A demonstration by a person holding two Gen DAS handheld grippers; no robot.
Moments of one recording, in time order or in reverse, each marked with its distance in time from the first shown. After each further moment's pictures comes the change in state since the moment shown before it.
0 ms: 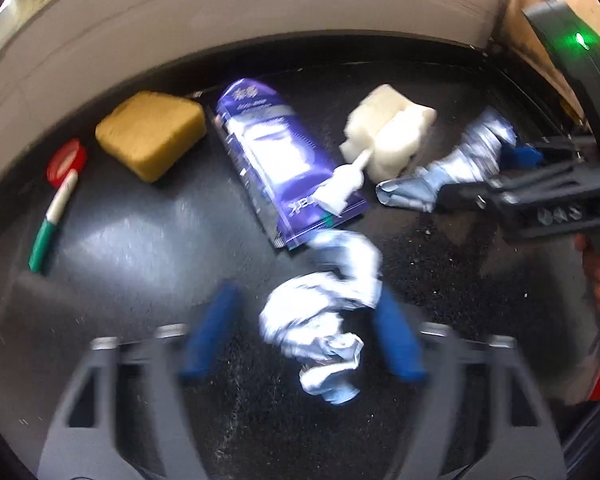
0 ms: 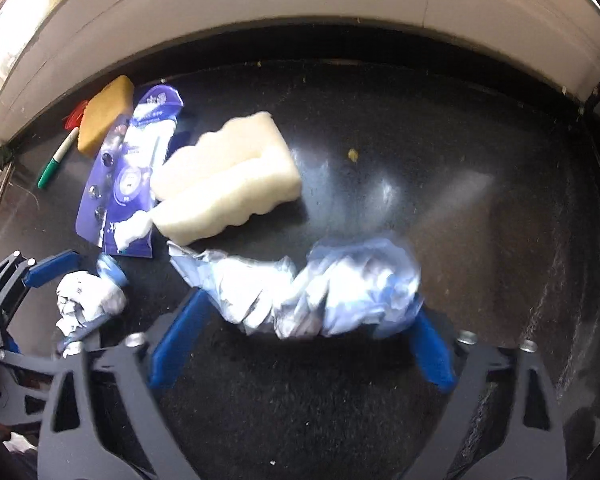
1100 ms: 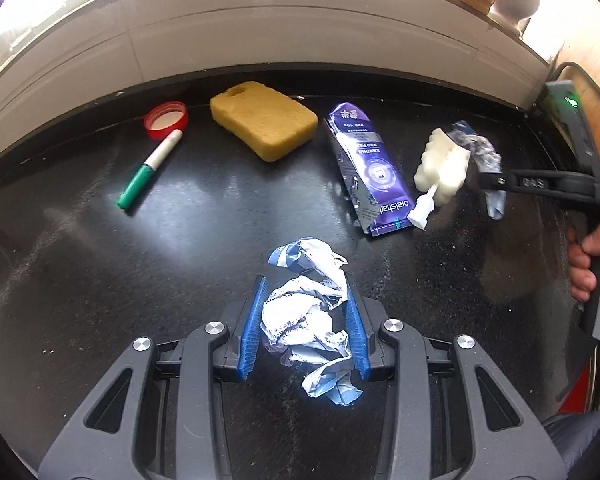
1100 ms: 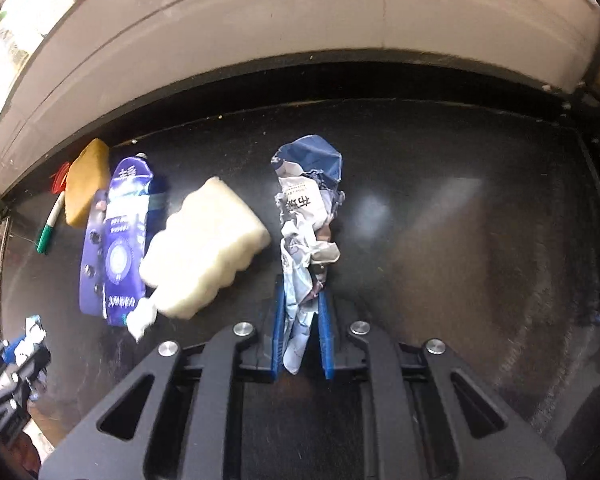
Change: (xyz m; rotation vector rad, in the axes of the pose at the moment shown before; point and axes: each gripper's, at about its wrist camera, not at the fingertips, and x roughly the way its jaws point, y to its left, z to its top) left arm -0.067 0.061 -0.015 -0.265 0.013 0.057; right arm 0.002 -0.014 0.040 0.131 -0.004 0.004
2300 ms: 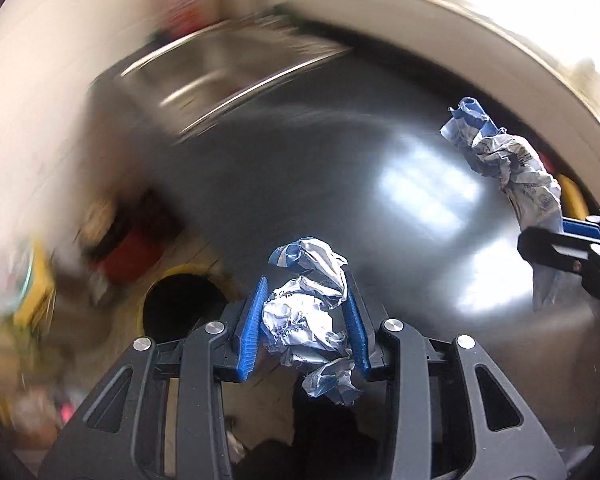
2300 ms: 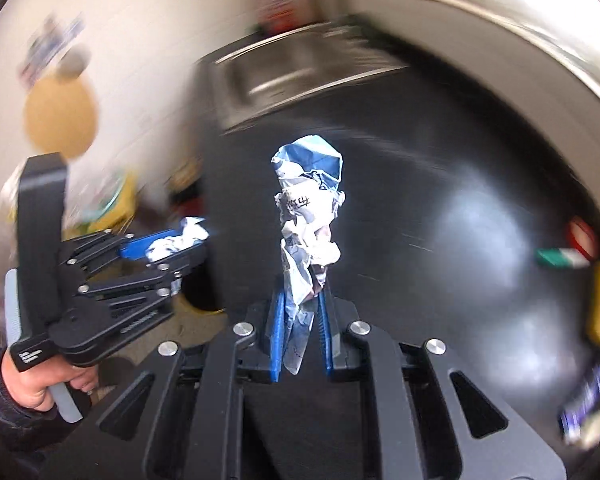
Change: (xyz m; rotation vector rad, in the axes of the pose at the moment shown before) left arm -0.187 0.227 -0.270 -0.815 -0.047 0.514; right arm -0.109 0.476 -0.206 -1.132 0.161 0.611
